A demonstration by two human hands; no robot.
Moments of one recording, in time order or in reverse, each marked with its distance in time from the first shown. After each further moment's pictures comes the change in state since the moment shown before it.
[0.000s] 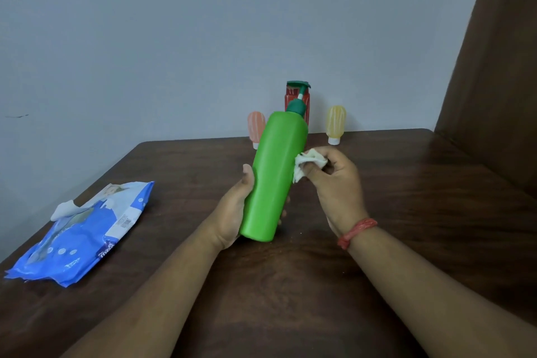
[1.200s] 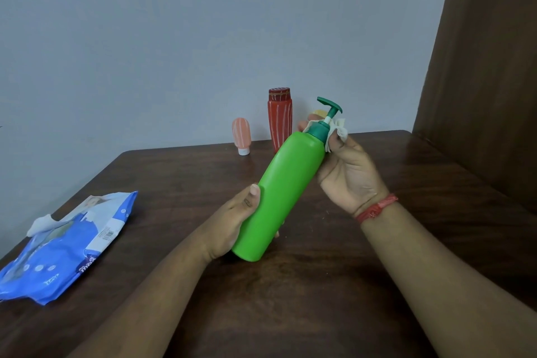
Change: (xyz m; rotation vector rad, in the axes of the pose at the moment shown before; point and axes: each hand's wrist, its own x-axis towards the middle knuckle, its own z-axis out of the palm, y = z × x) left_hand -0.009 0.001 0.010 0.257 -0.135 0.032; right_hand 0.031 -0.033 -0.041 0.784 -0.340 0.211
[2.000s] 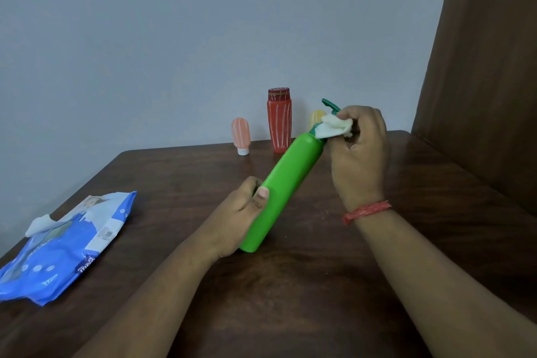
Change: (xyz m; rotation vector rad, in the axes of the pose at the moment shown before) left_hand 0.000 0.007 0.004 0.519 0.169 0.112; right_hand -0.001 -0.007 0.017 -1.308 0.518 -0.804
